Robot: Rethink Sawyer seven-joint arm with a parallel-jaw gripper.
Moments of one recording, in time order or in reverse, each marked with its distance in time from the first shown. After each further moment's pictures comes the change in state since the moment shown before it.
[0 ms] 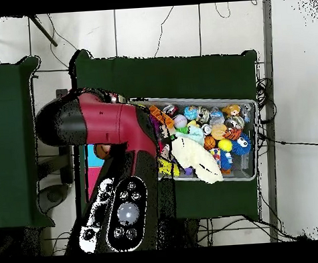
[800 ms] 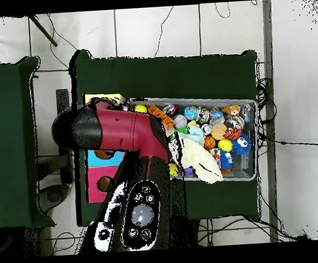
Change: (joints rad) arm -0.028 -0.011 0.009 0.080 0.000 0.000 0.000
